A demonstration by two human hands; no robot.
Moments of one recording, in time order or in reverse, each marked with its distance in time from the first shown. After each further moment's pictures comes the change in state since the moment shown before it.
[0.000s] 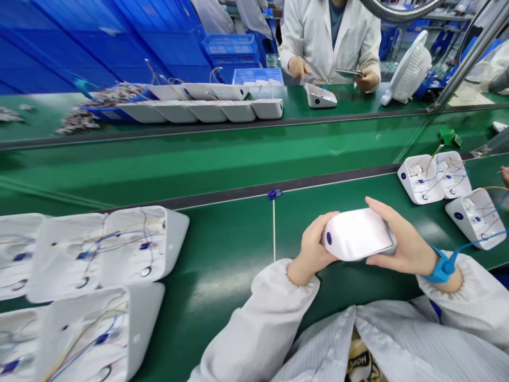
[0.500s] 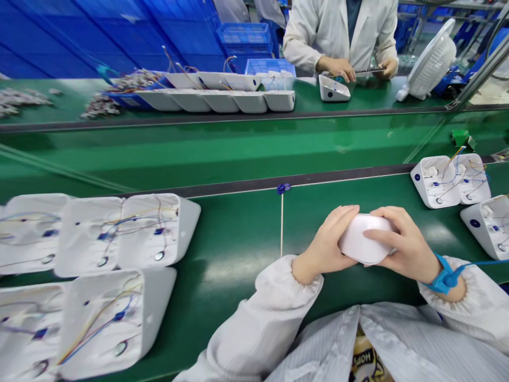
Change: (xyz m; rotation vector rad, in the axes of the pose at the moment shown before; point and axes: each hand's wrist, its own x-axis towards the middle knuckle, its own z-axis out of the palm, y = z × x) left_hand 0.009 0.004 -0.001 -0.012 -0.219 0.105; right_hand 0.015 -0.006 0.009 -0.183 0.081 -0.160
